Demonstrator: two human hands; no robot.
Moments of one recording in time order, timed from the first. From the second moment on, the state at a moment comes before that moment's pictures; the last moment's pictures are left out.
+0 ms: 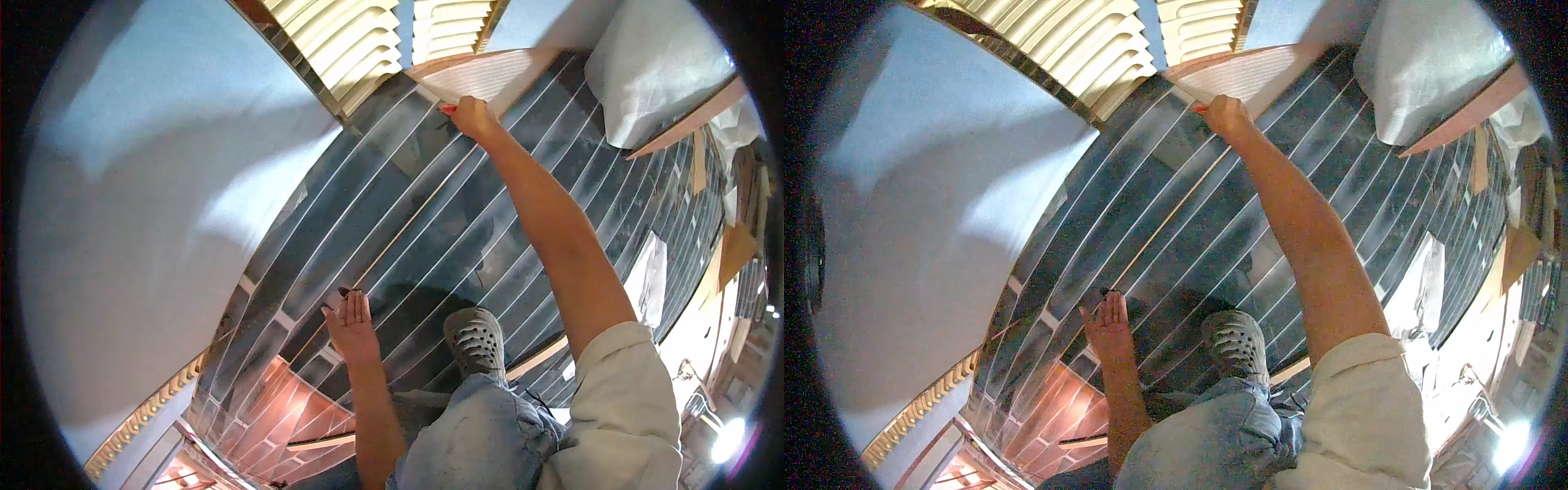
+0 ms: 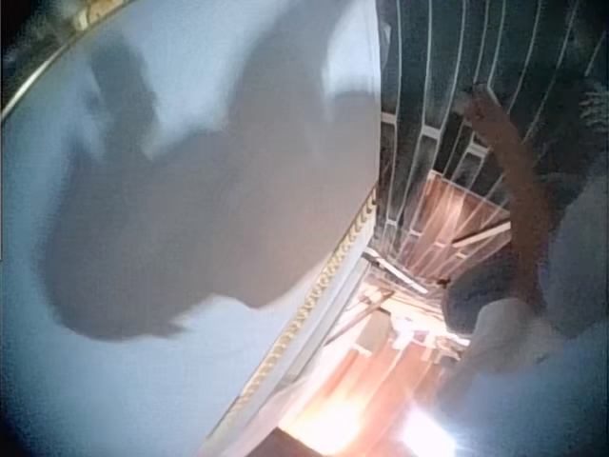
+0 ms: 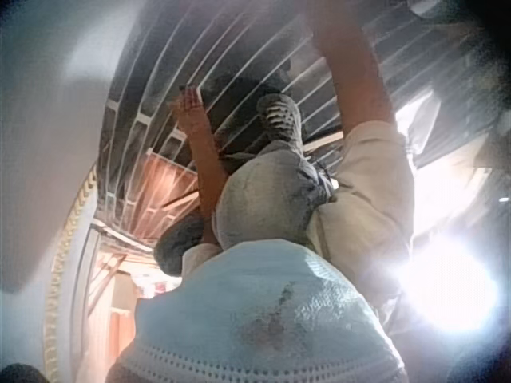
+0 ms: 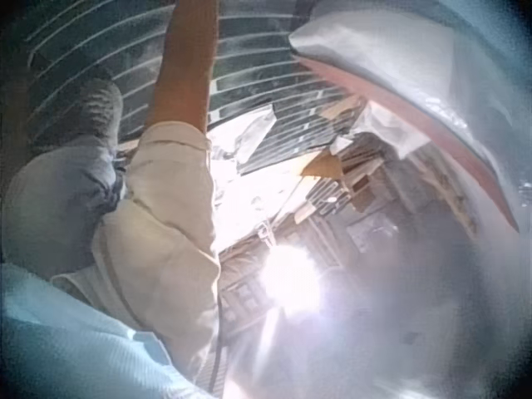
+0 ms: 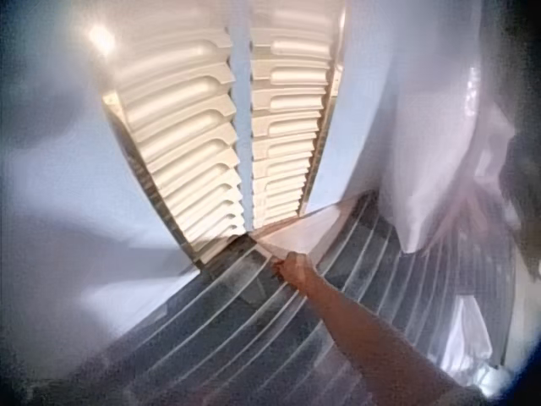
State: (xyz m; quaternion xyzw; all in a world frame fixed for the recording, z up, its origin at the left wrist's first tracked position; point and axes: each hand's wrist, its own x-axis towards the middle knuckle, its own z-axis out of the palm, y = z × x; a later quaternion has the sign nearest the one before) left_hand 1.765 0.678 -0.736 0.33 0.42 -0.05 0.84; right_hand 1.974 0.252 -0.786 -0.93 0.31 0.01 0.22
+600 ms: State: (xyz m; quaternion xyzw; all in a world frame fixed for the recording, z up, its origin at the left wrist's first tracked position) left_hand 1.744 0.722 -0.731 0.25 0.37 -0.01 0.90; right_hand 1.874 0.275 -0.667 -0.93 0.34 -0.04 0.15
